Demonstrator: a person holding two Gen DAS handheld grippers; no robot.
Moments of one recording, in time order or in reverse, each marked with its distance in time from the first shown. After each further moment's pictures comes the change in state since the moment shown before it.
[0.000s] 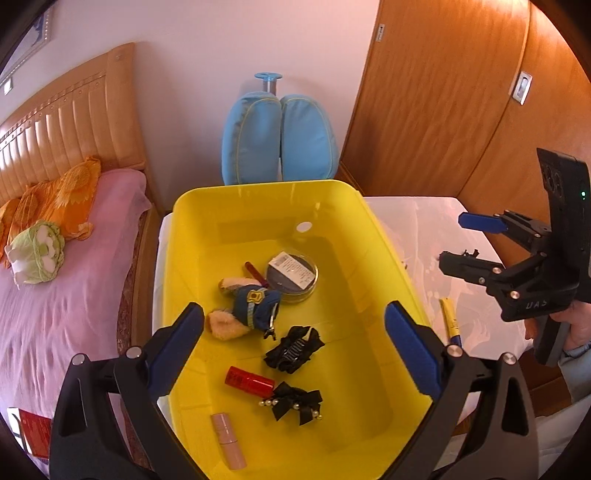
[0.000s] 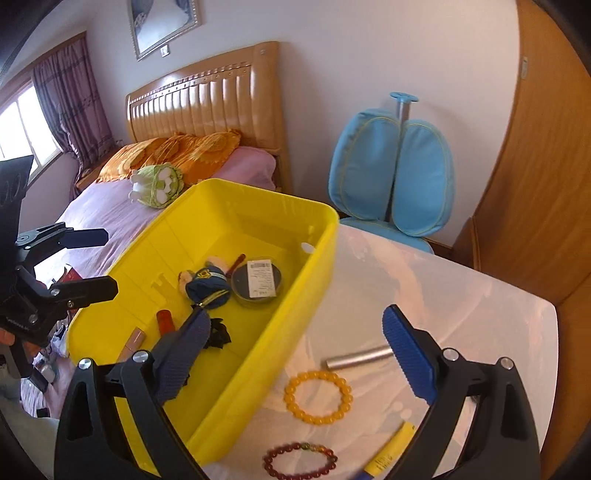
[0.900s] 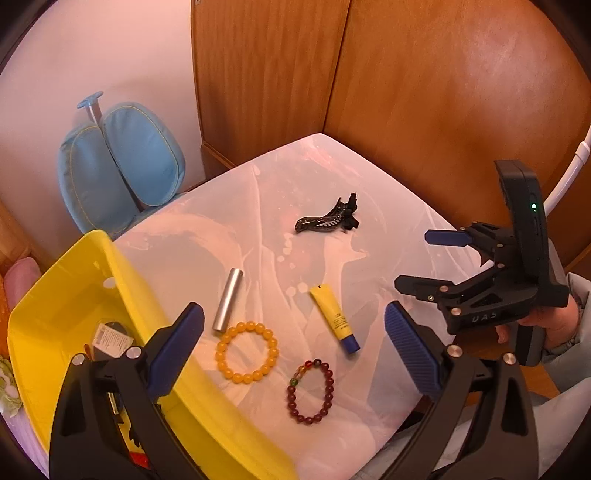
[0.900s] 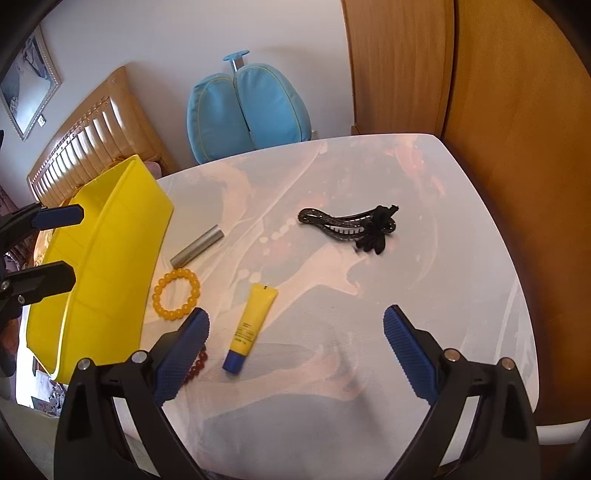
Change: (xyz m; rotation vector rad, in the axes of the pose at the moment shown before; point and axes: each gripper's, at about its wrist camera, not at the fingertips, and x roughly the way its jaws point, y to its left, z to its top) left arm 0.079 -0.197 0.030 0.421 0.159 -0.284; right arm -0.061 -0.138 -0.148 0.450 0.087 -0.230
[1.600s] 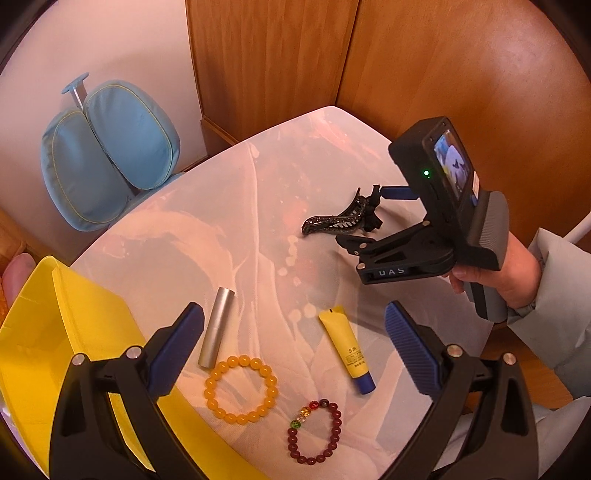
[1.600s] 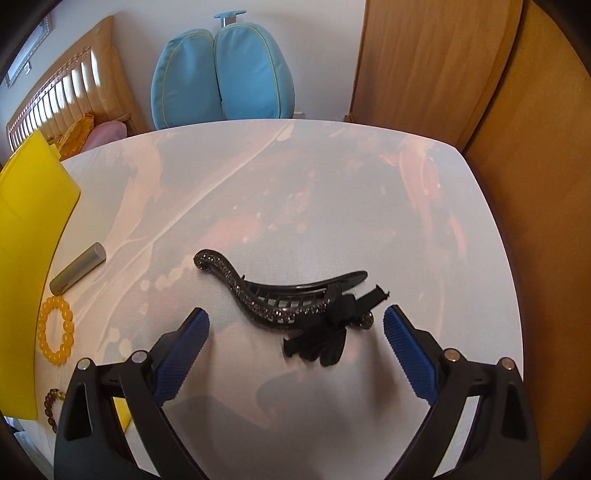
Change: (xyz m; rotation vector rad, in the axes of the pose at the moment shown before) left arm 0.069 0.001 0.036 -0.020 0.114 0.030; right arm 0.131 -0.042 0.064 -0.176 0.067 -0.119
